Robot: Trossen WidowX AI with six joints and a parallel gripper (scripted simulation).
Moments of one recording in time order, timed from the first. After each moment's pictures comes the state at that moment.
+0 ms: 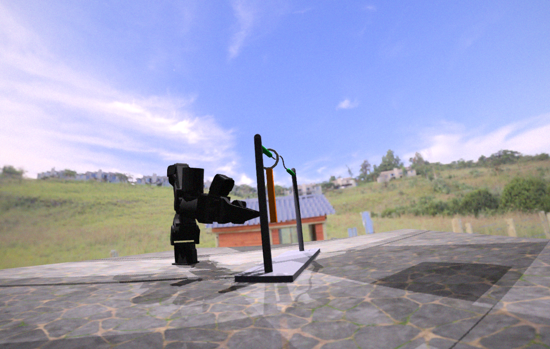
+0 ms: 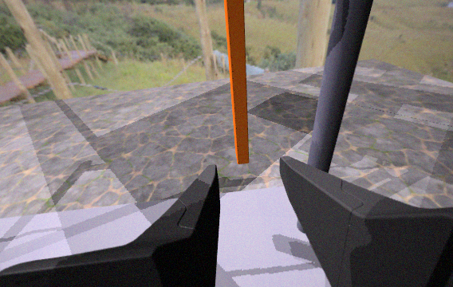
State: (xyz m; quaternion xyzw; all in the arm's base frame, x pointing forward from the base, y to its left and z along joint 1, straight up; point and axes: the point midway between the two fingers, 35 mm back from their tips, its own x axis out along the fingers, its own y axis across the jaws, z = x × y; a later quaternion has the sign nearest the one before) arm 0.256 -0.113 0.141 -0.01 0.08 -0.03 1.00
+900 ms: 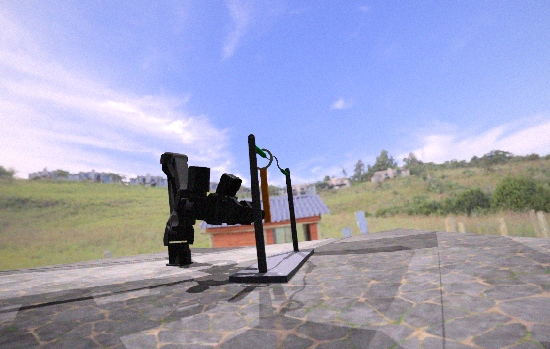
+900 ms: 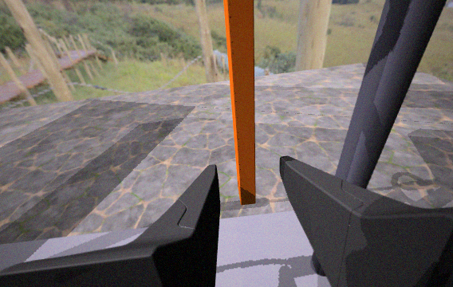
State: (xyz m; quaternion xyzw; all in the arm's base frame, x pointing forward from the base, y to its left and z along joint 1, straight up) arm 0.295 -0.118 0.137 -0.01 0.08 -0.03 1.00
